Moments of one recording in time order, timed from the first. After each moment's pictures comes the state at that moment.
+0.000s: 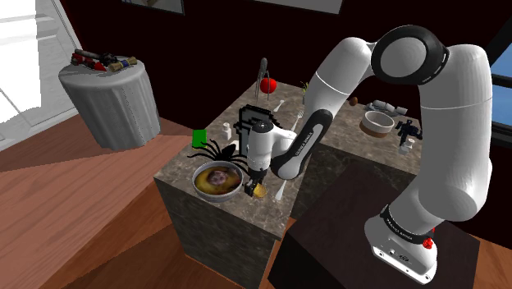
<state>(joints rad) -0.02 0.58 0.31 -2.29 -0.51 2.81 0.50</state>
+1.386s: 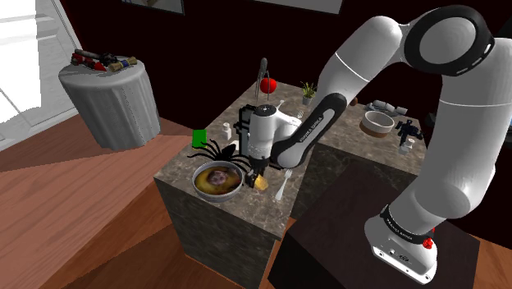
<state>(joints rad) -0.12 0.42 0.44 -2.35 -0.39 2.70 0.41</state>
